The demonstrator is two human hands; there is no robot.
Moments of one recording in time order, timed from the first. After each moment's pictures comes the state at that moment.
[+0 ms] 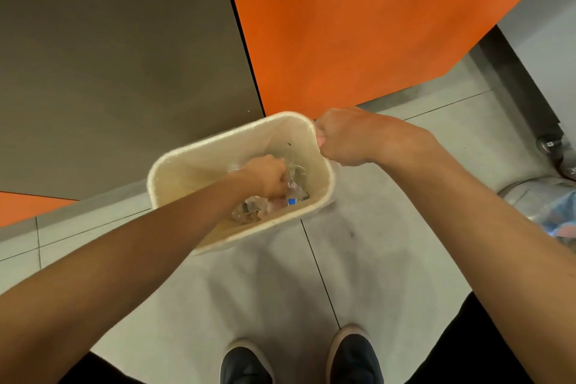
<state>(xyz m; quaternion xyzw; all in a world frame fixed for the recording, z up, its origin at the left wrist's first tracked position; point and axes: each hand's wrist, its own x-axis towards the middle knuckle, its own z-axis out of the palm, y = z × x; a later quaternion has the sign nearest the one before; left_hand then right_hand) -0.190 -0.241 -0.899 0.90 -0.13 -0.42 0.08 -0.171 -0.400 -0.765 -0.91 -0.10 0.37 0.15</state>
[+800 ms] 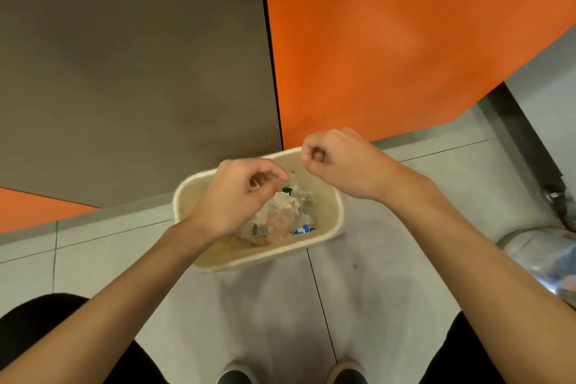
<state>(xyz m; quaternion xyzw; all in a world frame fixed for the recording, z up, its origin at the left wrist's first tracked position) -0.237 -0.202 -0.771 0.89 -0.02 -0.10 0.44 -0.168 -0.391 -0.754 -0.90 -0.24 0.21 0.30</state>
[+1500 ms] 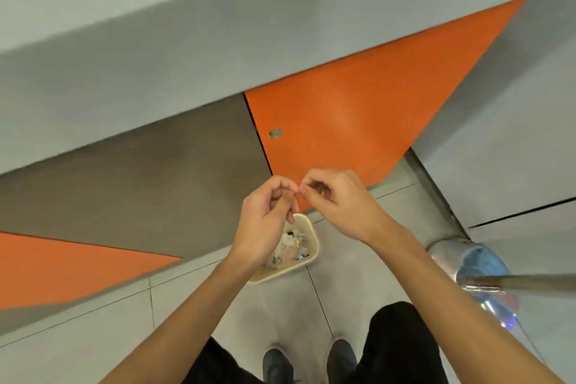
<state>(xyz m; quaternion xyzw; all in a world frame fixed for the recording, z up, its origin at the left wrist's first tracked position) -0.254 -0.254 -0.417 0.77 0.06 -0.08 0.63 -0.218 -0.413 -0.417 -0.86 -0.18 0.09 0.47</state>
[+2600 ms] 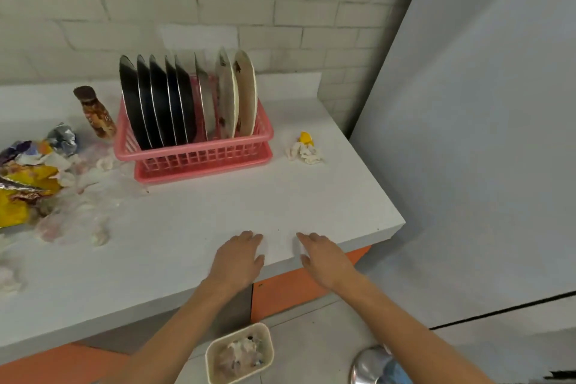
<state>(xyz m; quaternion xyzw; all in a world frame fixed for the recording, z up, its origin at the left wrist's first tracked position) -0.144 -0.204 -0.128 0.97 -0.07 -0.16 0.13 -0.129 -0.420 -0.121 -0.96 -0.16 0.18 0.11</state>
